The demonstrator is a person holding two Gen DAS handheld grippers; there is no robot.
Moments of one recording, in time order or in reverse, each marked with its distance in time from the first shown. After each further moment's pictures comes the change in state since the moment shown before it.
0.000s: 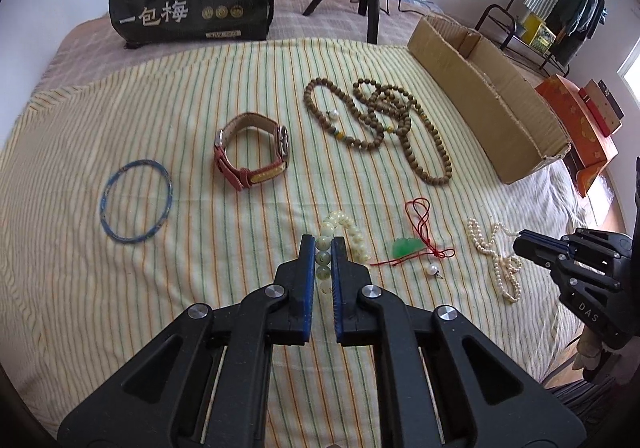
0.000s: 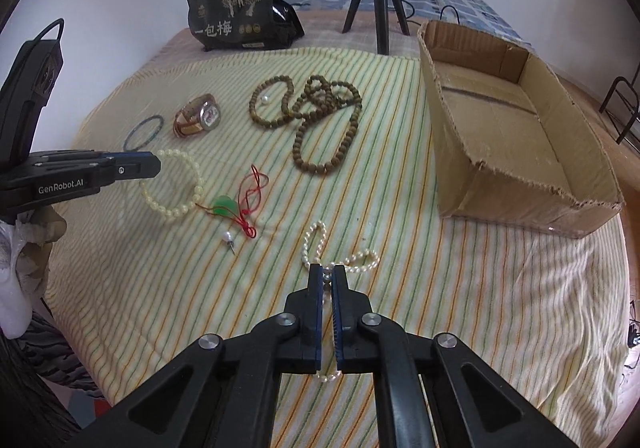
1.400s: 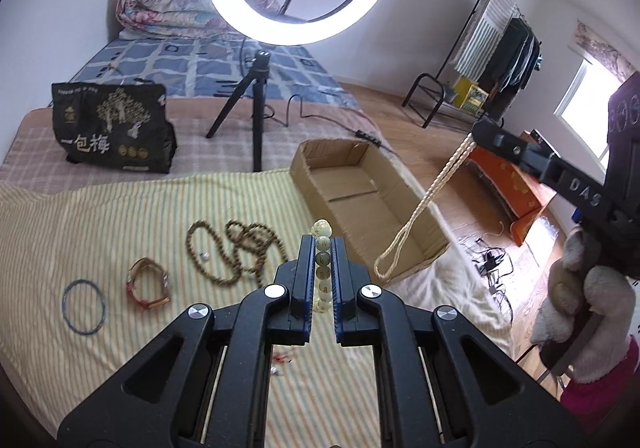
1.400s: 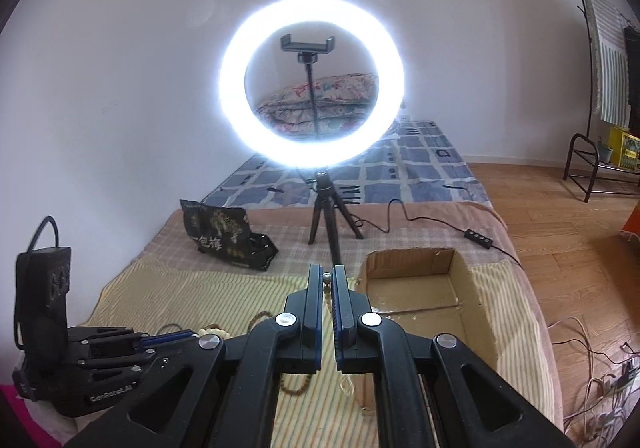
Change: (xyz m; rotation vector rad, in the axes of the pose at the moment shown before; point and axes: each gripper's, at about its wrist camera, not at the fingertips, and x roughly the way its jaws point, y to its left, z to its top) left arm -0.089 -0.093 0.076 0.023 -0.265 -0.237; right arm -0.150 -0.047 0.121 0.111 -0.494 -0.057
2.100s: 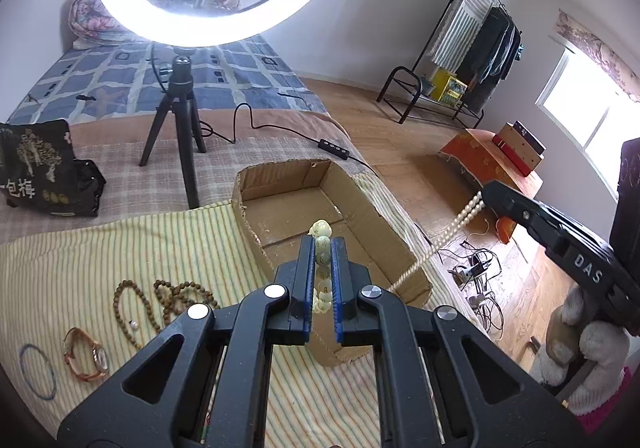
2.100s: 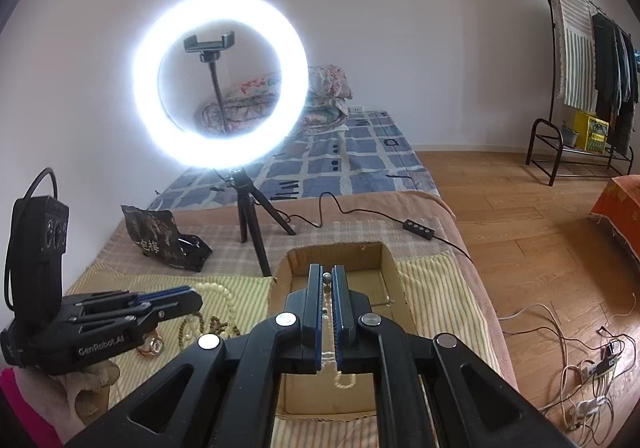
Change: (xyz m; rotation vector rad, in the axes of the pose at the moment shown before) left arm 0.094 -0.045 0.047 0.048 0.027 -0.075; right arm 0.010 -0.078 -0.005 0.050 0.043 -0.124
